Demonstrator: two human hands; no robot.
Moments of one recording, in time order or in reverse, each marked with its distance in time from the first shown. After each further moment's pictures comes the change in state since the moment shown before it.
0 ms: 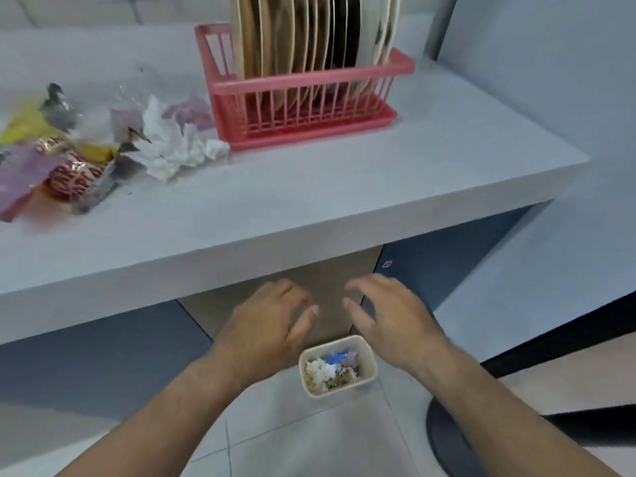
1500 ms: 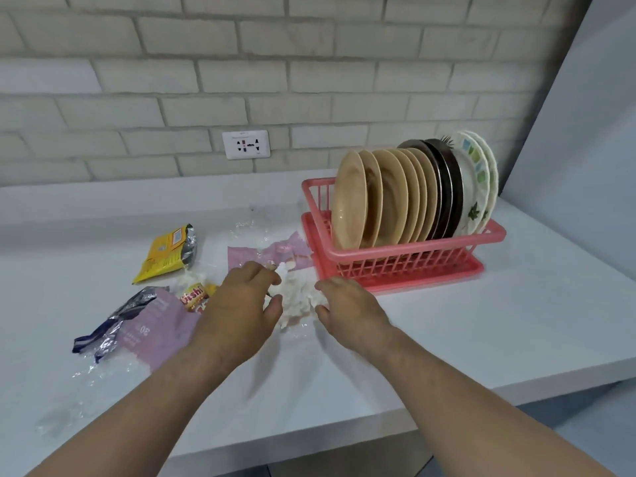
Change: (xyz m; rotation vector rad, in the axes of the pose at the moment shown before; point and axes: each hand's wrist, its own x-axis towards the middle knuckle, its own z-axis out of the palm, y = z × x) left_hand 0.085 -0.136 -0.216 0.131 0.472 -0.158; right_hand 0.237 -0.190 -0.039 -0.210 0.078 -0.277
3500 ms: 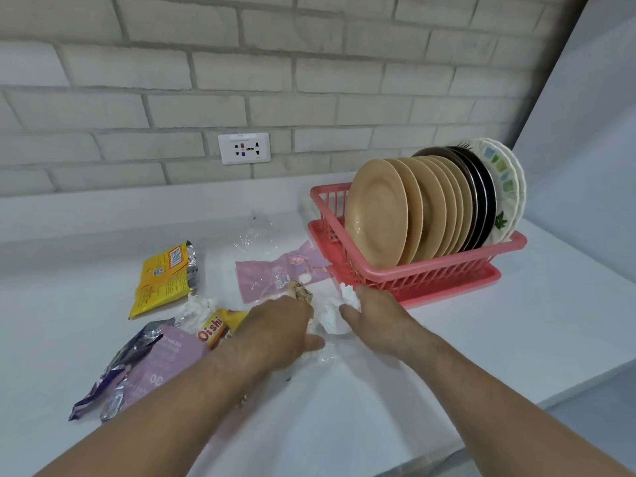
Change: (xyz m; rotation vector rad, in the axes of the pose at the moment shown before) left_hand 0.057 -0.037 -0.001 0.183 -0.646 0.057; right_hand 0.036 -0.028 -0.005 0.289 -0.046 0.372
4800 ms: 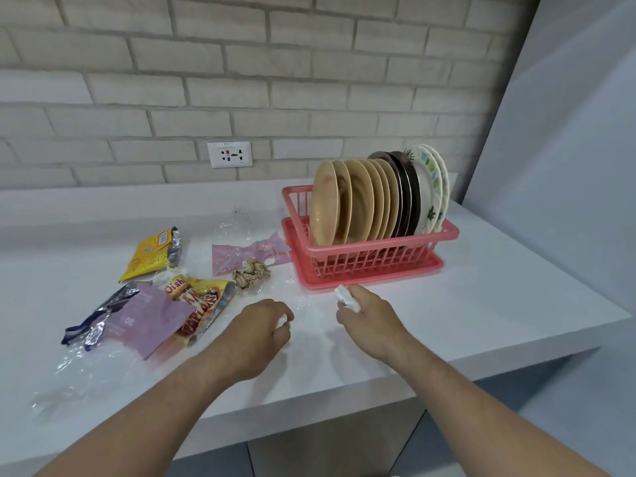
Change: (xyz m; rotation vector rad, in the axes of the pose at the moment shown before) left_hand -0.074 0.087 0.047 -0.354 0.242 -0.008; right_hand -0.115 0.072 -0.049 0.399 0.017 -0.083
